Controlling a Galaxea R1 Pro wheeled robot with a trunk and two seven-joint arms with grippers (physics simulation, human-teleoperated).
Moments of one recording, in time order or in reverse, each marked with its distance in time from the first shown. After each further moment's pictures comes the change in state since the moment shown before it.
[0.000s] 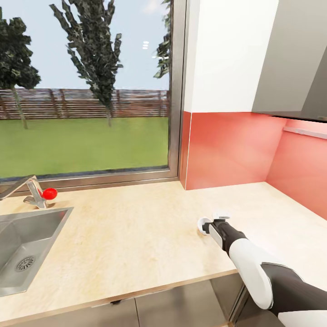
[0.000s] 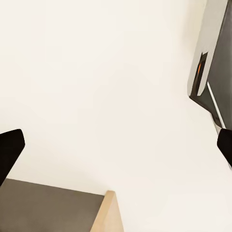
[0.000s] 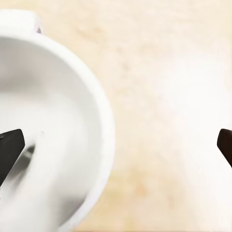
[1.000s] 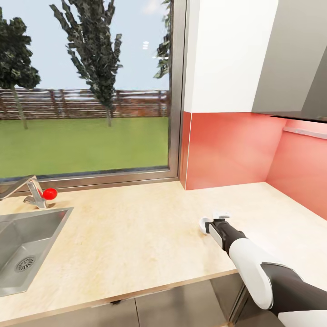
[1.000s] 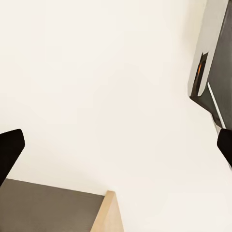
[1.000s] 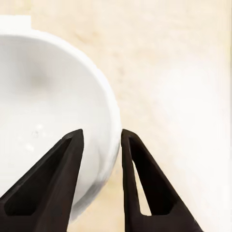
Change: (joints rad) left arm 0.000 0.001 0.000 0.000 0.001 0.000 0.000; right arm -0.001 0.000 0.007 -0.005 0.022 0.004 -0.002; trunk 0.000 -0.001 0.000
